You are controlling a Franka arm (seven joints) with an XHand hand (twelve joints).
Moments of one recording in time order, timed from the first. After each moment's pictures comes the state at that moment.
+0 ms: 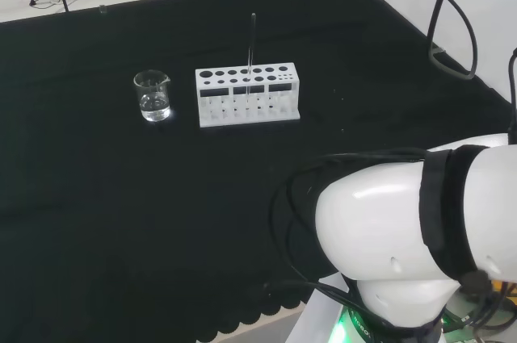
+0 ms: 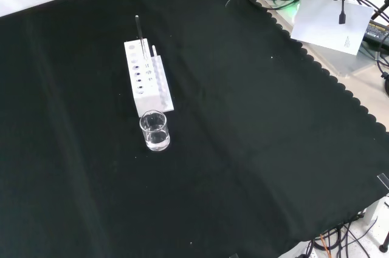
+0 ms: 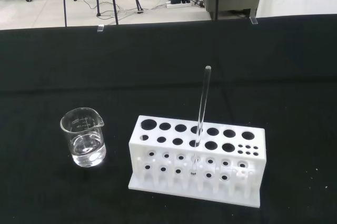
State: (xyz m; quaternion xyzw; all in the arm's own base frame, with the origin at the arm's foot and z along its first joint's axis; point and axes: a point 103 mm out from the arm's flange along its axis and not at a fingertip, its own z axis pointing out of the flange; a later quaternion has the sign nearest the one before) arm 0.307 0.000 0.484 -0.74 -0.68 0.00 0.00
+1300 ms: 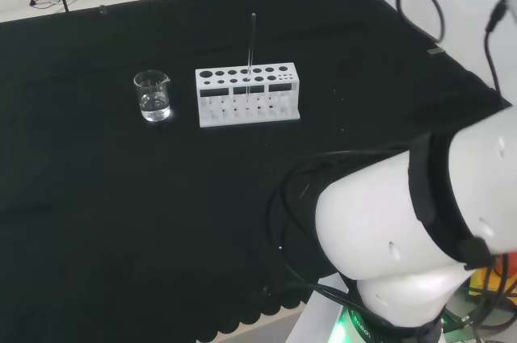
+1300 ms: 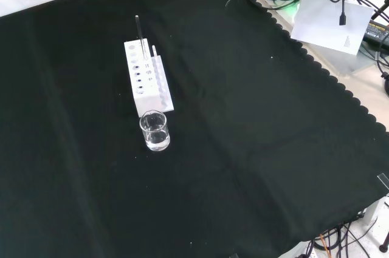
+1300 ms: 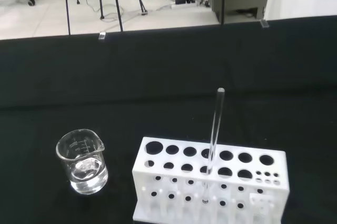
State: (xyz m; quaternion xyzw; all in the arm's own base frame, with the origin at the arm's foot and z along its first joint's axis) arm 0.384 -0.002 0.467 -0.74 -0.68 0.00 0.02
